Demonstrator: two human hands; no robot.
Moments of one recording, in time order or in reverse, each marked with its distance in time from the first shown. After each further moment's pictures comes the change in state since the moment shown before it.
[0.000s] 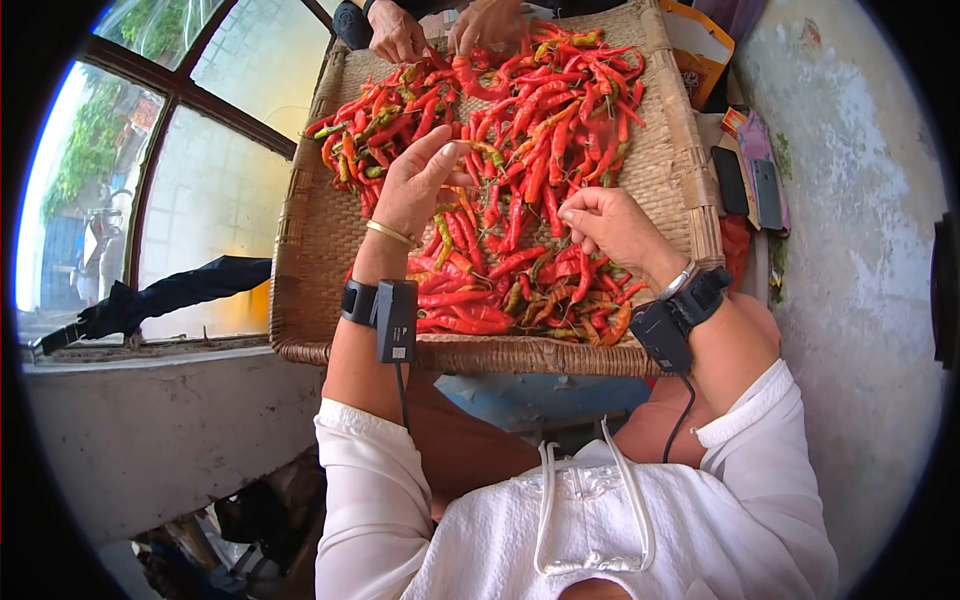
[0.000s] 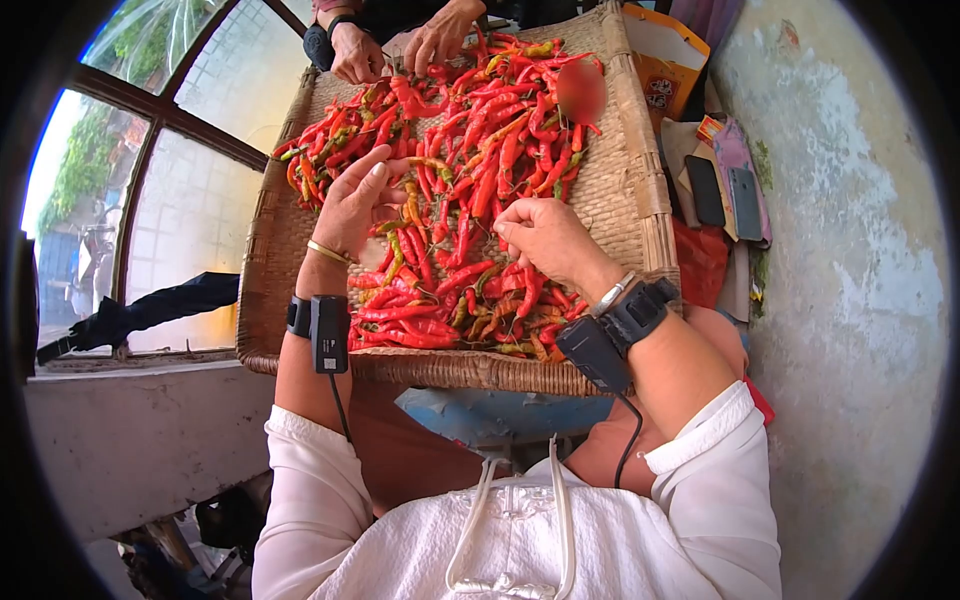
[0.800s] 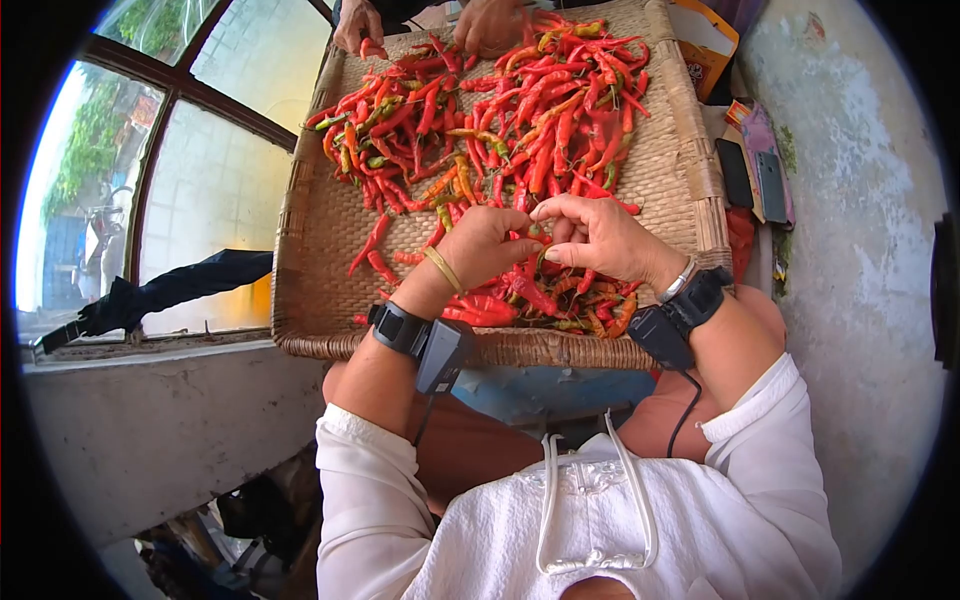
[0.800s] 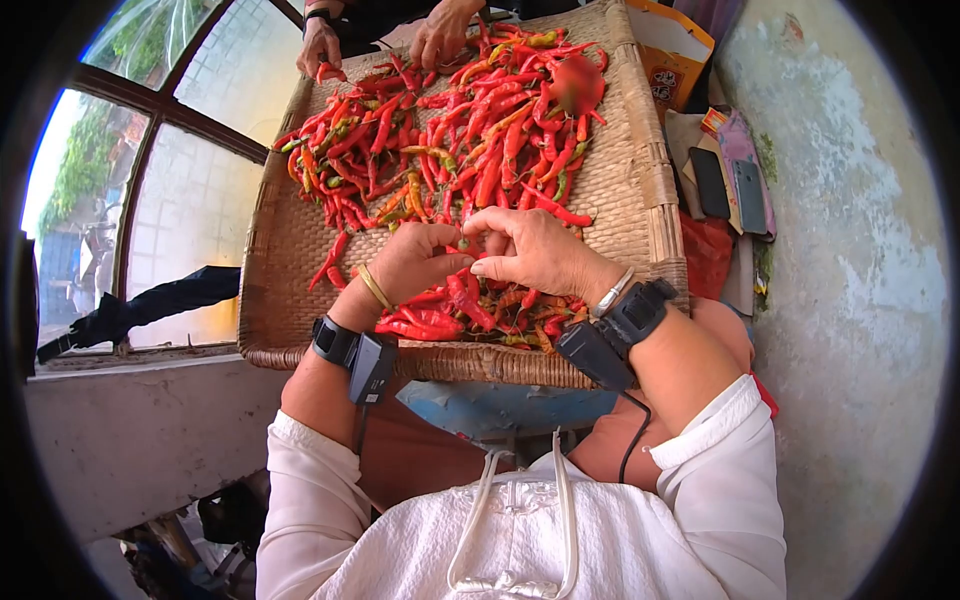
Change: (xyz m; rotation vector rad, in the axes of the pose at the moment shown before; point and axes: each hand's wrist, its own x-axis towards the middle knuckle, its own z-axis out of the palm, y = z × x) left_hand -0.038 -0.026 0.031 0.830 -0.441 0.083; right_hand -0.011 -0.007 0.010 -0.172 -0.235 -0.282
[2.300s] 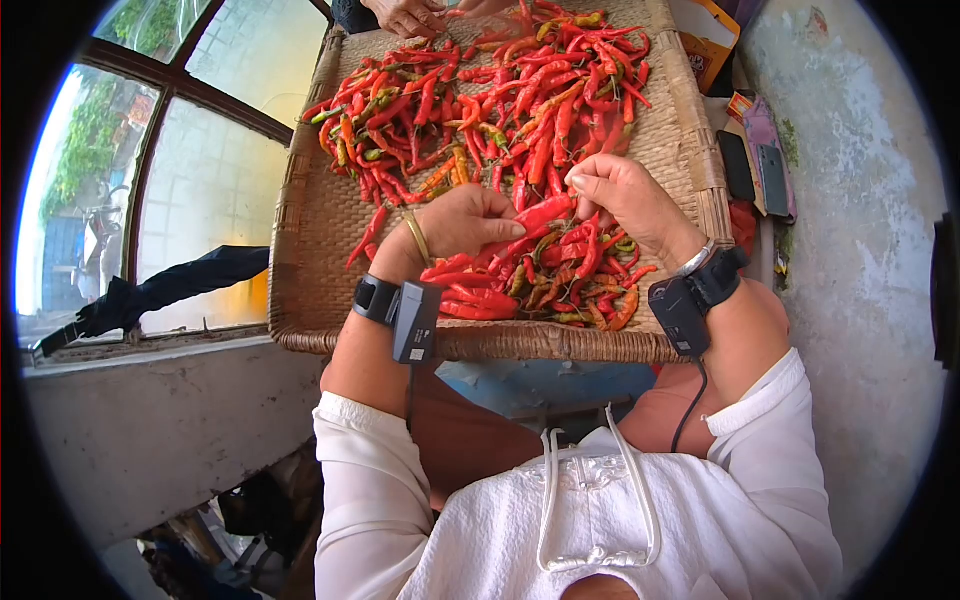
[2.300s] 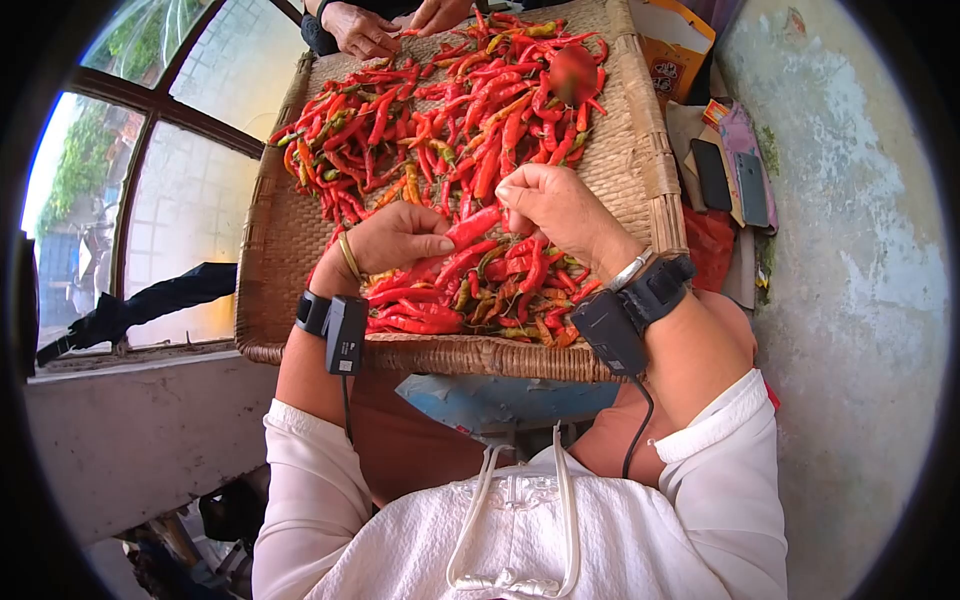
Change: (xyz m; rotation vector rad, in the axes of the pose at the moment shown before) left_hand 0.009 -0.011 -0.028 -0.215 -0.311 -0.194; right_hand 0.007 0.006 -0.018 0.251 0.139 0.210
